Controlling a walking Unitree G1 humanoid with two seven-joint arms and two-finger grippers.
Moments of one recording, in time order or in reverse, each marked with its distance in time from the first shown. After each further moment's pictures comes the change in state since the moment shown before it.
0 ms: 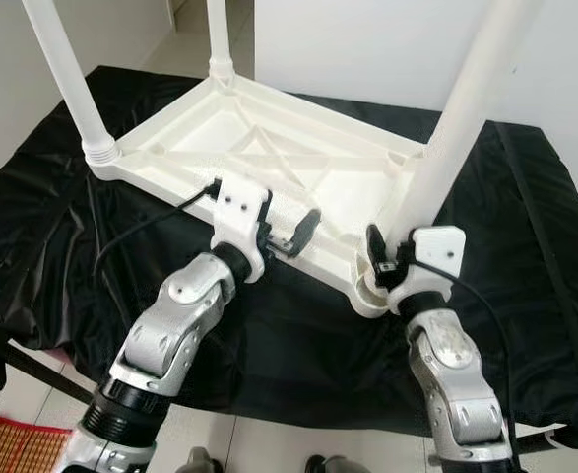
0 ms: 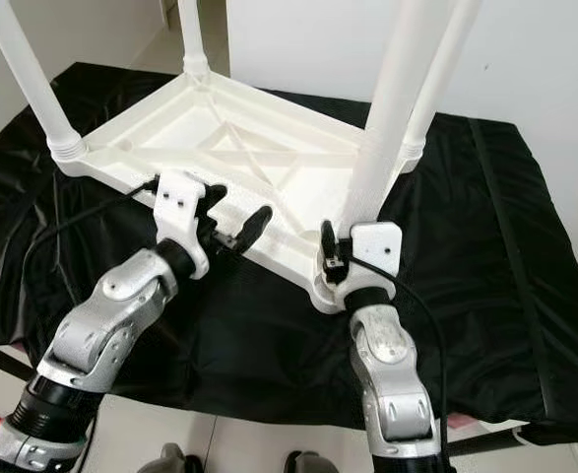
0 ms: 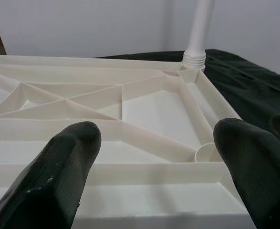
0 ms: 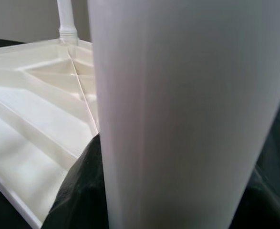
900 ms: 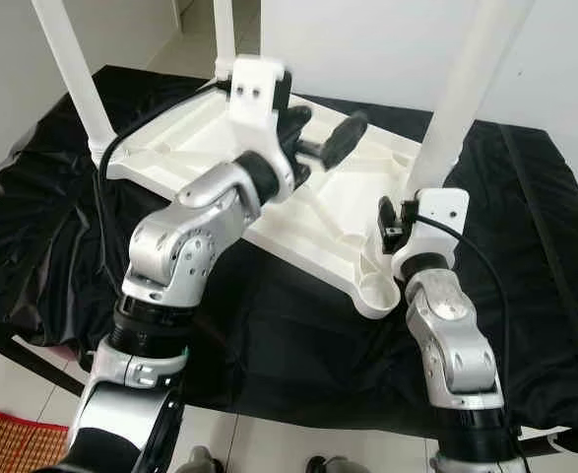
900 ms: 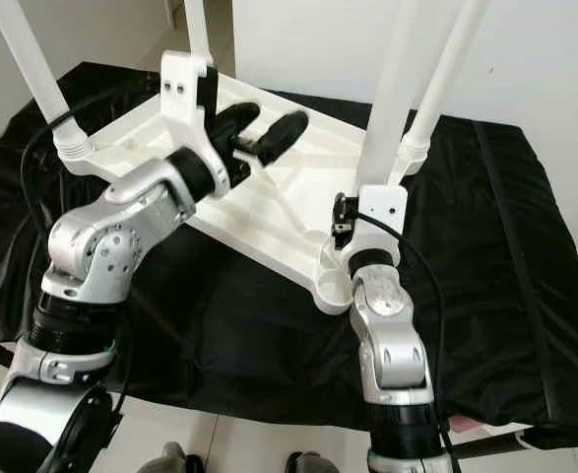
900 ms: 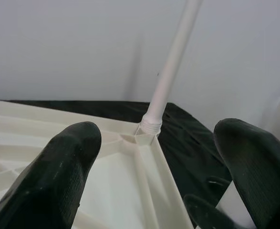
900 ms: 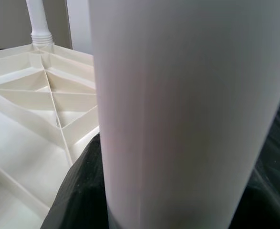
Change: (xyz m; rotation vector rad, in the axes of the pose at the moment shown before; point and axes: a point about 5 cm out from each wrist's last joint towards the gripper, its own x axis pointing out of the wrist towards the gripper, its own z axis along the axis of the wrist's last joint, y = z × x) left arm 0.043 0.003 0.079 -0.191 -0.106 -0.117; right arm 0.037 -0.005 0.015 -0.001 0.034 -0.100
